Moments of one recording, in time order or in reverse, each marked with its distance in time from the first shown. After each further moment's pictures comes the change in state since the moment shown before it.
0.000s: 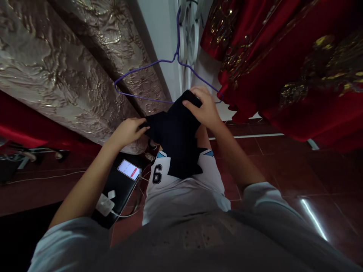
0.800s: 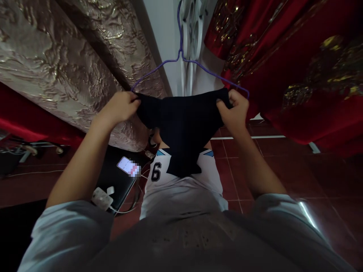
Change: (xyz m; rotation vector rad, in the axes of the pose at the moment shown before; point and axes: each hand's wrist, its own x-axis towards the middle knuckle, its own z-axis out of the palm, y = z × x) left_hand 0.051 -0.025 -0.041 -0.044 0.274 -0.022; right_hand -0.028 0.029 -0.058 -0.206 0.318 0.056
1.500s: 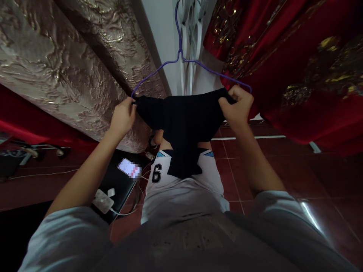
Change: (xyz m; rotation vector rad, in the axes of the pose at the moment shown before) left_hand -0.038 0.006 0.023 0.017 0.206 -0.188; right_hand 0.018 0.005 -0.004 -0.100 0.100 0.004
